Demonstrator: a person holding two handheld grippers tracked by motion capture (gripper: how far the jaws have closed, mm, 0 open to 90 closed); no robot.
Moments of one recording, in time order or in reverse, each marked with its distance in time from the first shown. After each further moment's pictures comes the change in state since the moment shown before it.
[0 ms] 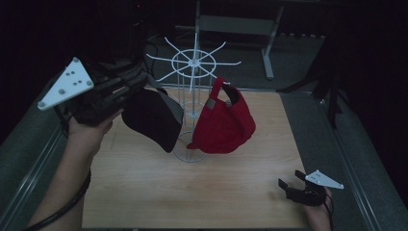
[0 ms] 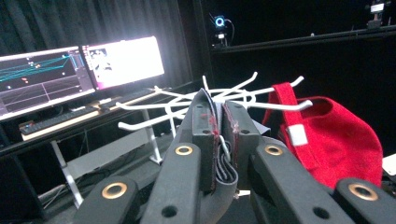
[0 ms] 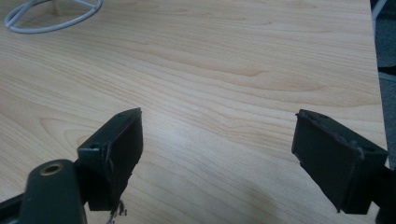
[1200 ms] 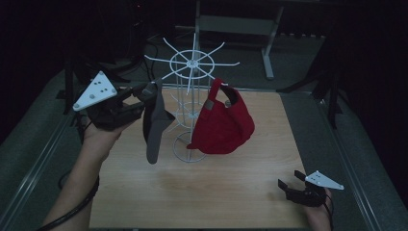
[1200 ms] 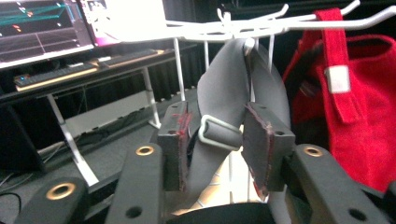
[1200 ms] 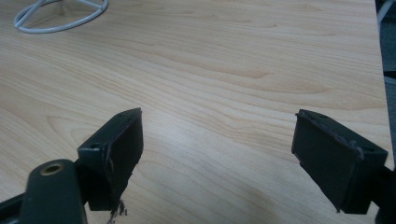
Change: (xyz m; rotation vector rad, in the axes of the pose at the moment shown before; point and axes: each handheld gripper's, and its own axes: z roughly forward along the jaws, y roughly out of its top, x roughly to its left) left arm 0.001 -0.049 0.018 0.152 0.016 -0.067; right arm 0.001 -0.001 -0.001 -0.008 0.013 -0.013
